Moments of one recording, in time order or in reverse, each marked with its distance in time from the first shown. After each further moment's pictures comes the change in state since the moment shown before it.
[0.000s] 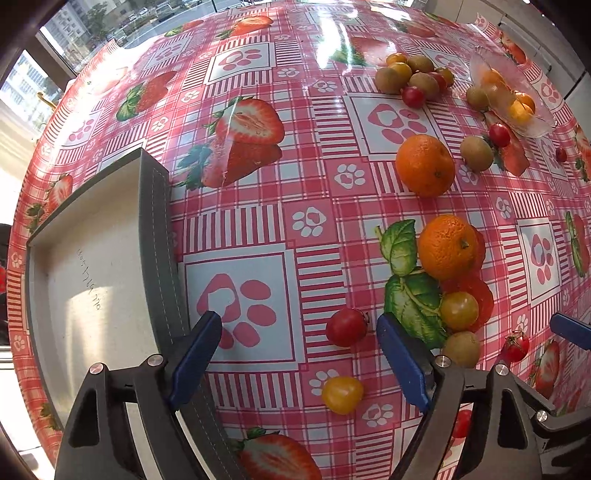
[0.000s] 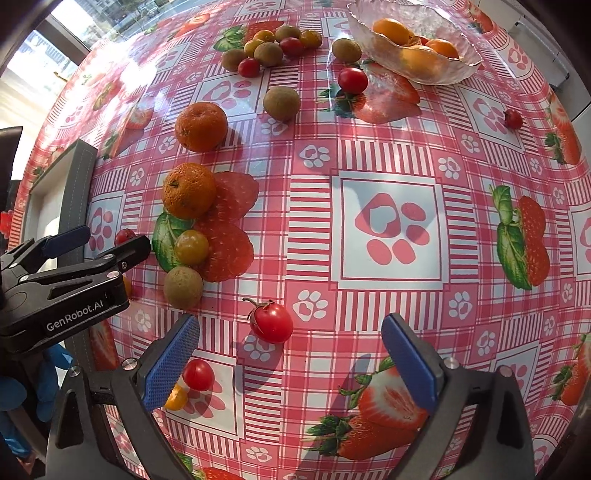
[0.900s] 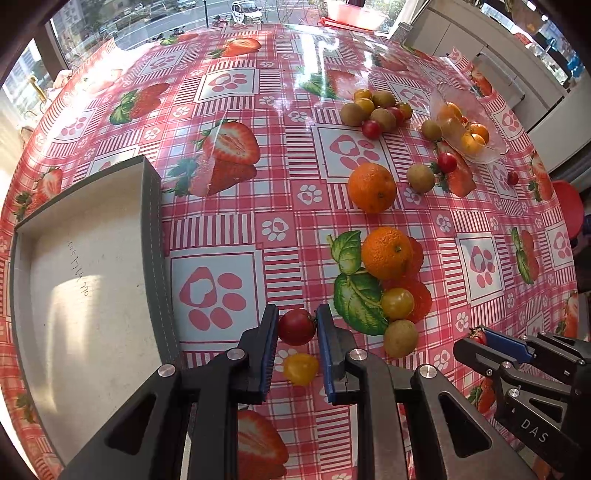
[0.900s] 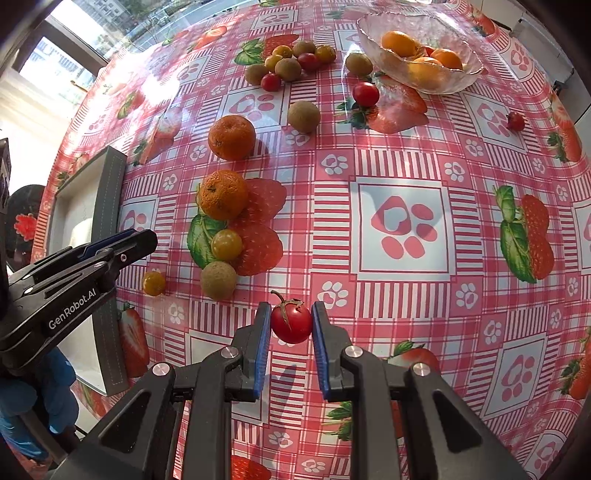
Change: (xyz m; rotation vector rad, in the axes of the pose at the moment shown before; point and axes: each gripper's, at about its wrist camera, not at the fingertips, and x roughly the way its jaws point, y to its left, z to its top) left arm -0.051 -0.005 -0.022 -0.036 -0.072 -0.163; right arm -0.024 0.013 0.000 0.013 -0.031 0.088
